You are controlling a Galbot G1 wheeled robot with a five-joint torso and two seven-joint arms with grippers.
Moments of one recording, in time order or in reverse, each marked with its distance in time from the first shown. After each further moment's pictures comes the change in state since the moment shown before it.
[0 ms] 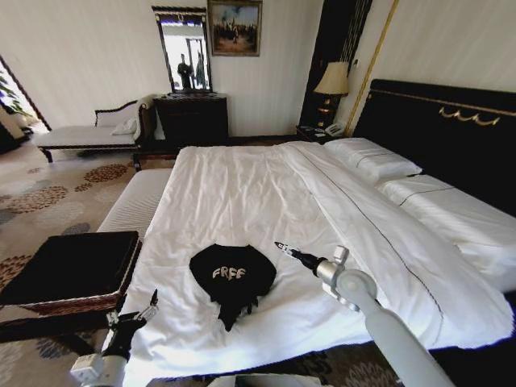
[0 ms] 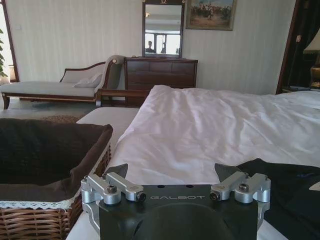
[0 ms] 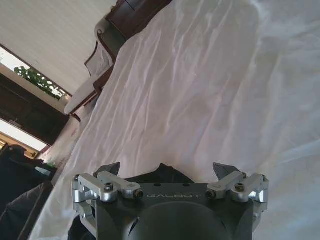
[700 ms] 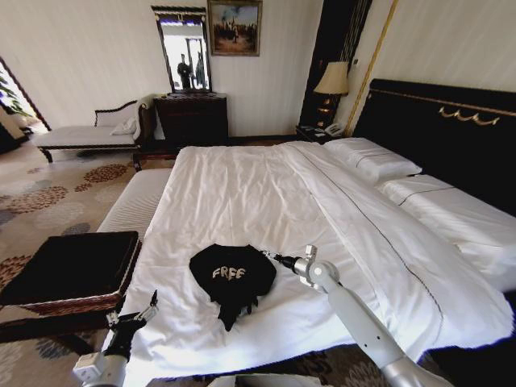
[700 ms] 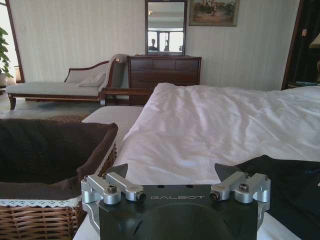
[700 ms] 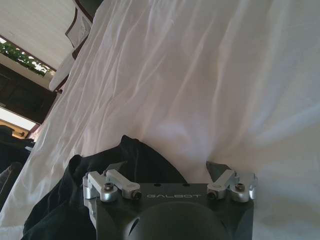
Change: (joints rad) left arm -0.002 -0.008 -0.008 0.001 0.019 0.013 -0.011; right arm 0.159 0.116 -0.136 -0.334 -0.093 -0.040 -0.102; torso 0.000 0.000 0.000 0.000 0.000
